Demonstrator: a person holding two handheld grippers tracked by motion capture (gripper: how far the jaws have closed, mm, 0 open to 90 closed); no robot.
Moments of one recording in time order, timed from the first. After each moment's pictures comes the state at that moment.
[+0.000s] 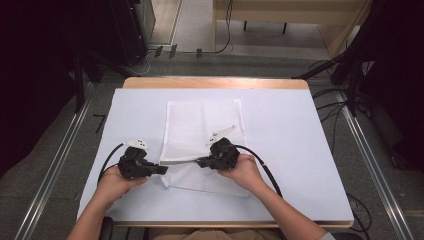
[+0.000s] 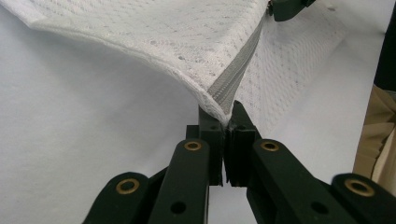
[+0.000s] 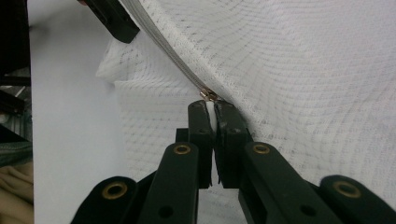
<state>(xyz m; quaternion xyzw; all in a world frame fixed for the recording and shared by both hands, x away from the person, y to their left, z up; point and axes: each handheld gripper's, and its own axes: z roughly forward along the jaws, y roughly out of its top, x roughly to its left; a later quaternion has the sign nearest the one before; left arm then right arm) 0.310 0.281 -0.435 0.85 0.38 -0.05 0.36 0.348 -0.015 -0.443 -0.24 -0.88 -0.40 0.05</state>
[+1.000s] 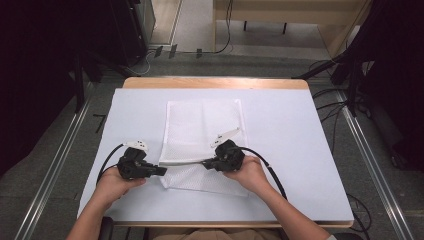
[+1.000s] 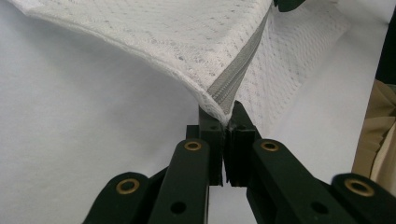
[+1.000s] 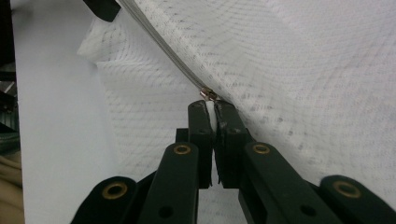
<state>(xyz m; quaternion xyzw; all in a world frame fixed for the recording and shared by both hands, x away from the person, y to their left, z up) 0.309 0.284 -0.435 0.86 0.38 -0.06 0.35 0.345 -0.029 -0.448 -0.25 -0.89 -0.38 0.04</state>
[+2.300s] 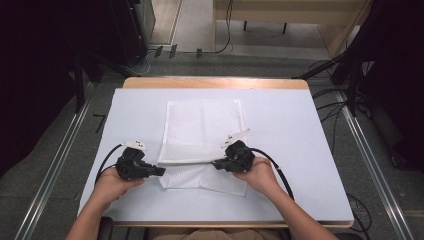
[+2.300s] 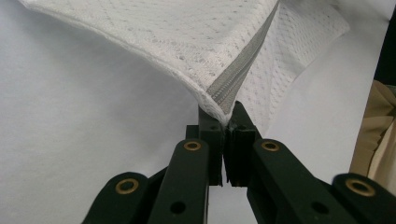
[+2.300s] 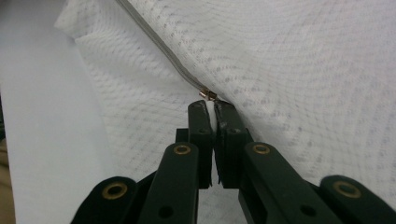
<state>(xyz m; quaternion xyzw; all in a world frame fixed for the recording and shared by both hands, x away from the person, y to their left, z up) 0.309 0.287 -0.435 0.85 0.38 -0.06 0.35 0.344 -0.056 -0.450 -0.27 -0.89 -0.36 0.03</state>
